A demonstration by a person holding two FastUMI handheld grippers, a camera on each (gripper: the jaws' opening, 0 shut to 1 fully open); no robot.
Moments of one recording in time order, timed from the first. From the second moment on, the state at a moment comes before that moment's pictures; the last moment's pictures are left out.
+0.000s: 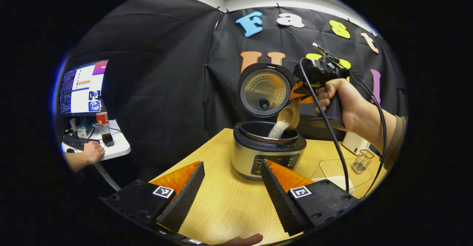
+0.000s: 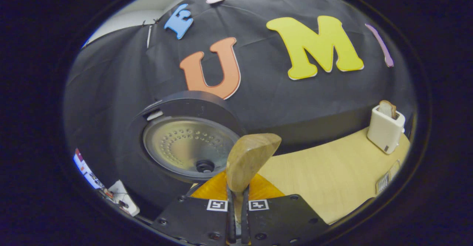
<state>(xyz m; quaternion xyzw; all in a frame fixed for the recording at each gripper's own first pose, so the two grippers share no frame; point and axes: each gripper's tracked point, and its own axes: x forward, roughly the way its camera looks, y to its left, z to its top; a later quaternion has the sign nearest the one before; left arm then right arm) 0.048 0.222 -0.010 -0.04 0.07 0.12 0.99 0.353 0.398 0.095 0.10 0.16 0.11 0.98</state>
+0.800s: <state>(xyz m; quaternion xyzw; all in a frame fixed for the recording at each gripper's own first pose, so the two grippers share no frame) 0.048 0.227 -0.012 -0.03 0.07 0.13 0.99 0.331 0.448 0.110 -0.24 0.04 0.13 0.96</state>
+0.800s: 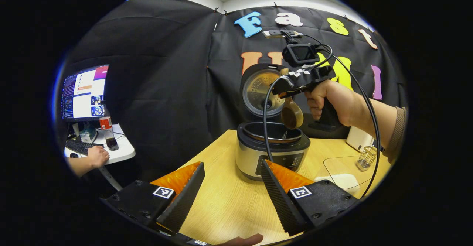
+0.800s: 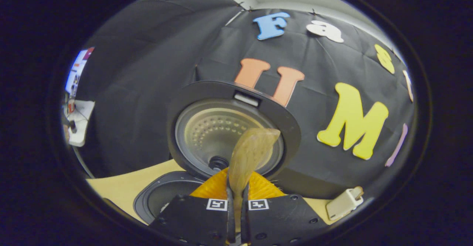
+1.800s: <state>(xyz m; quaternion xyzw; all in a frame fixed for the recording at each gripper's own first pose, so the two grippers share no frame) 0.039 0.156 0.019 -0.01 0.04 0.08 1.00 0.279 0.187 0.154 -0.13 0.05 -0.04 0.99</state>
